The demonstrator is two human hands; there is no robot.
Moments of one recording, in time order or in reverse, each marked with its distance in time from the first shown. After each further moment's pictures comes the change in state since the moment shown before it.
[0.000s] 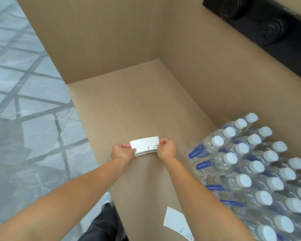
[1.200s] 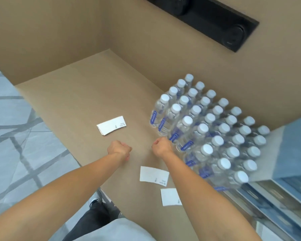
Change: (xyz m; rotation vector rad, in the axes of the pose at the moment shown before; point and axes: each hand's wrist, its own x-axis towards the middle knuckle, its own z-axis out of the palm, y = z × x) left_hand -0.110 -0.065 0.035 0.379 -0.271 0.153; right_hand -0.109 0.116 -0.089 -0.090 0.027 0.152
